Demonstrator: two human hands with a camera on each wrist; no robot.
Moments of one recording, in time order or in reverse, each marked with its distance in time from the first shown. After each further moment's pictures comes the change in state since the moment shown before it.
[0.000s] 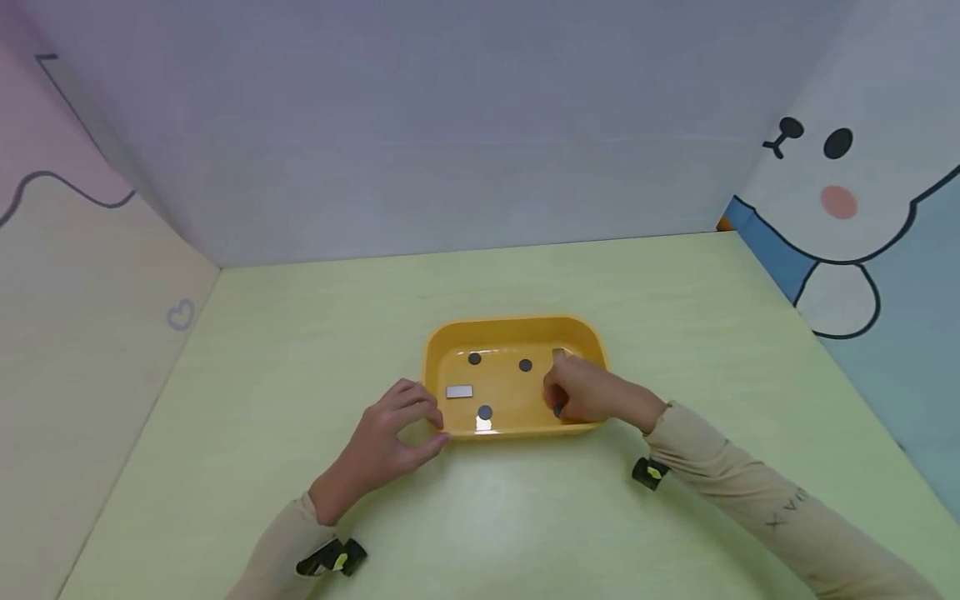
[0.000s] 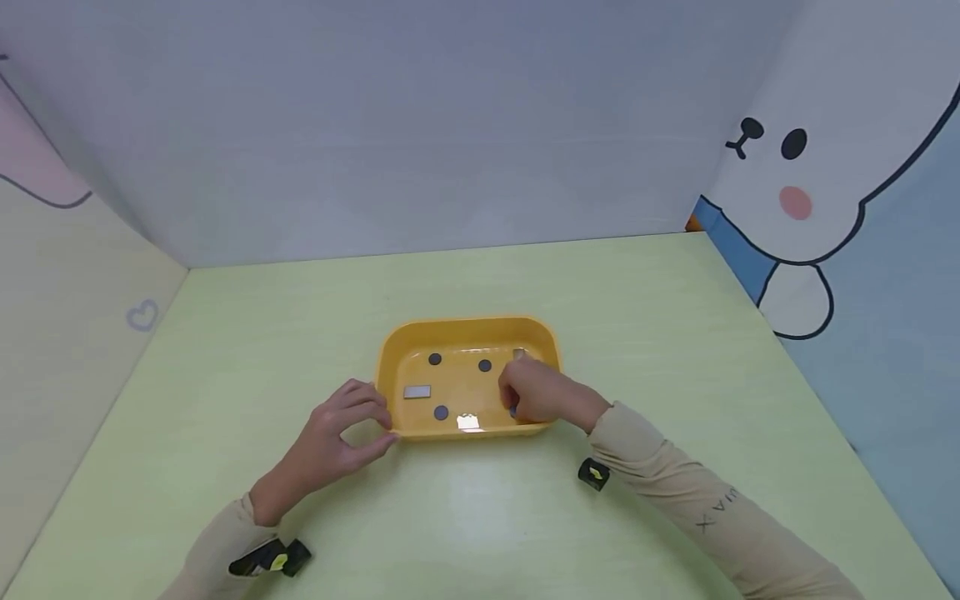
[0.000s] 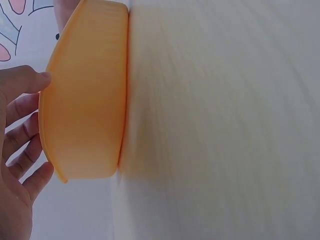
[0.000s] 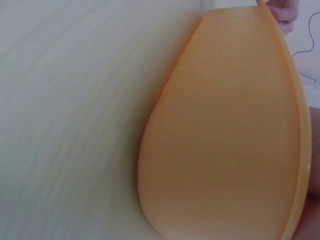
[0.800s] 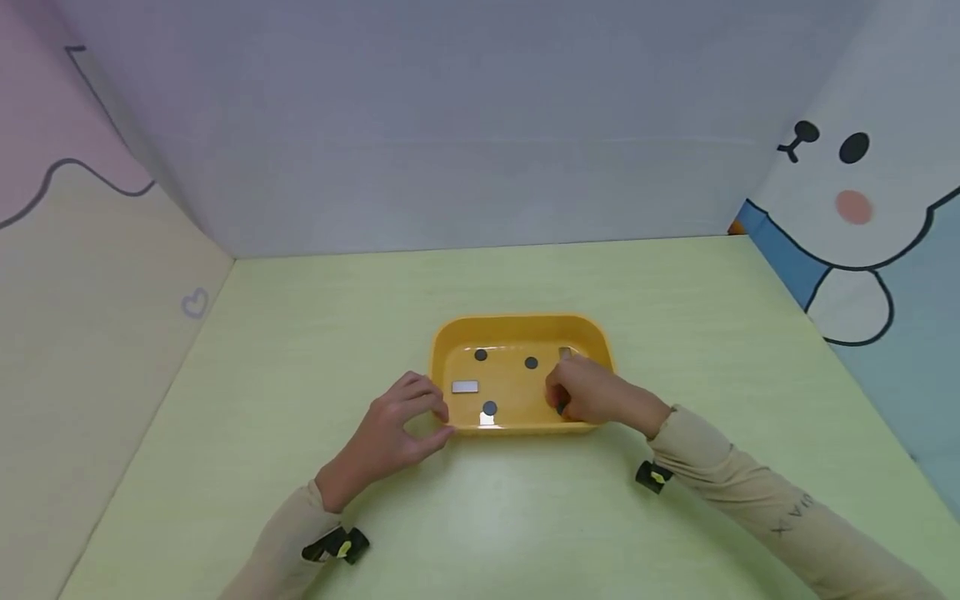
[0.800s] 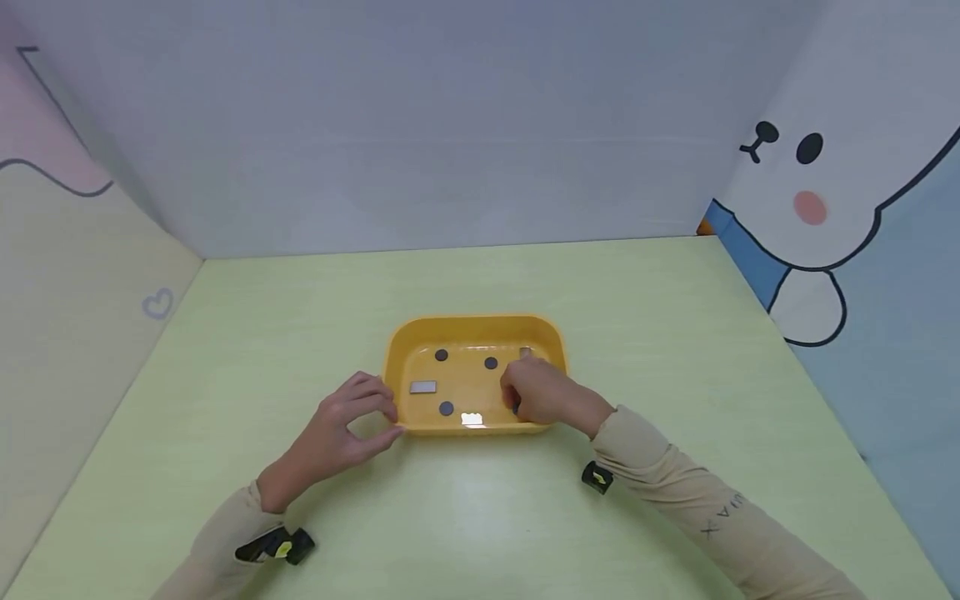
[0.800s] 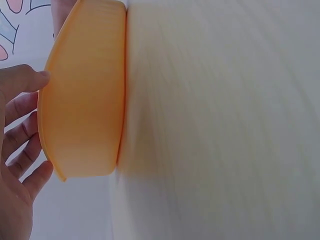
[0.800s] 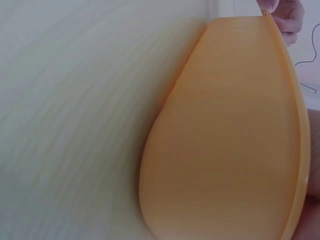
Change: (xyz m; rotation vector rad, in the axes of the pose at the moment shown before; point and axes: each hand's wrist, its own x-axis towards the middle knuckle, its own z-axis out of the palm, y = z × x) left_hand 0.000 -0.001 0.001 0.003 0.011 0.025; right_hand 0.000 -0.008 0.002 -0.038 0.046 -0.009
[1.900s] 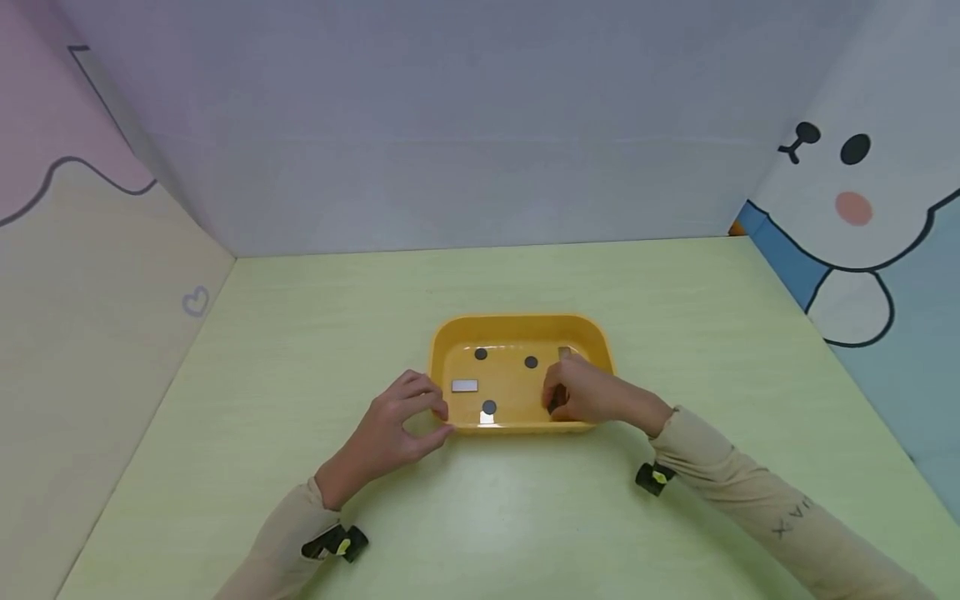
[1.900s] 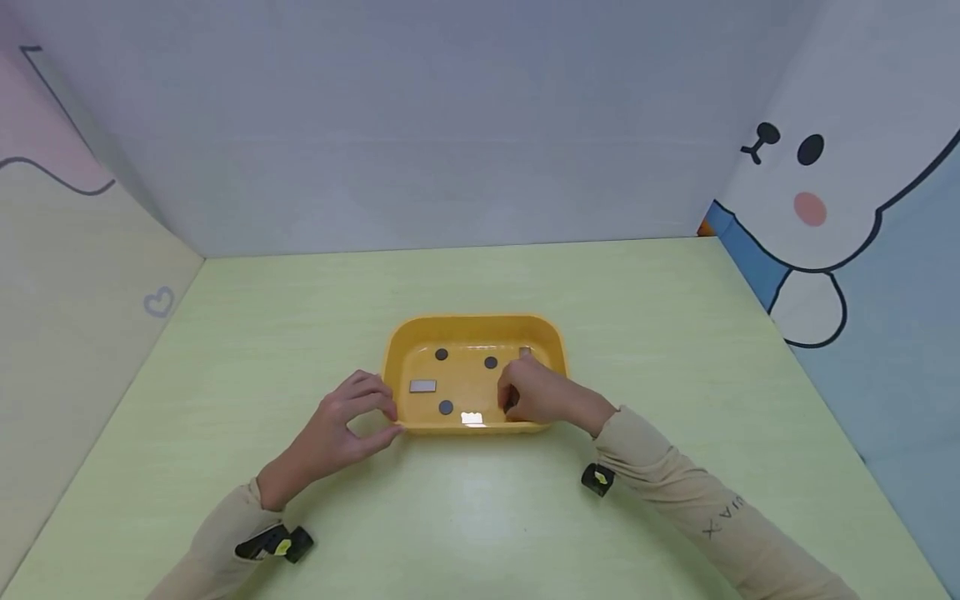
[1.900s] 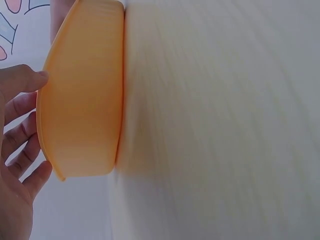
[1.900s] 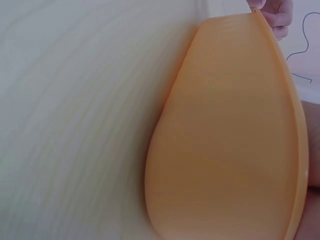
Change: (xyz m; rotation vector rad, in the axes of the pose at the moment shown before) left_hand 0.001 0.001 -0.001 -0.027 -0.011 -0.015; right_hand 0.000 0.002 0.000 0.121 0.037 -0.148
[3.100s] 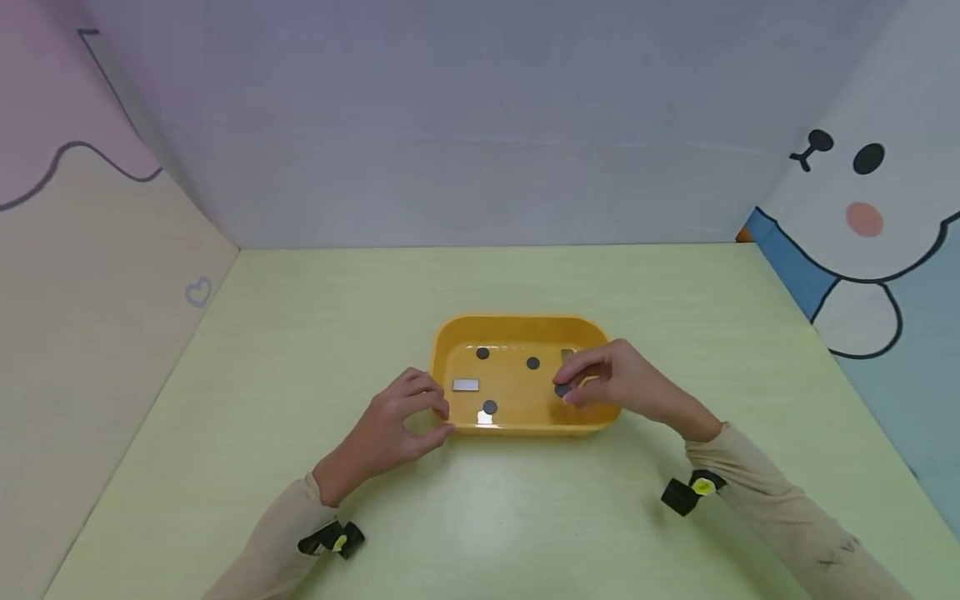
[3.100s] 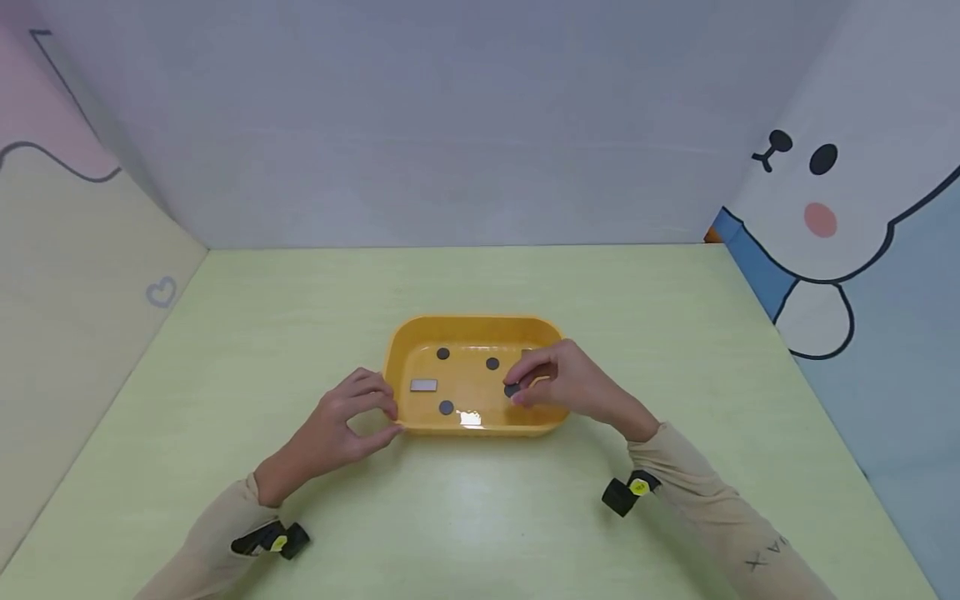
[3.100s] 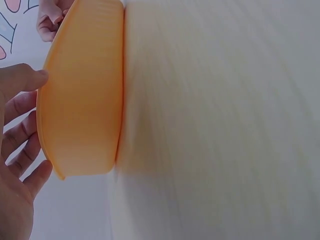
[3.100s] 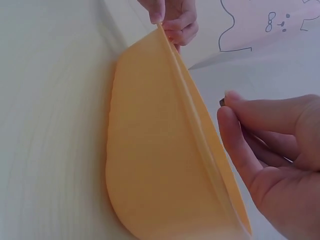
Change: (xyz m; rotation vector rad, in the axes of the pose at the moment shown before) left_hand -0.002 0.001 0.000 0.023 -0.015 -0.029; right_hand -0.034 0.007 -0.022 0.646 0.139 0.144
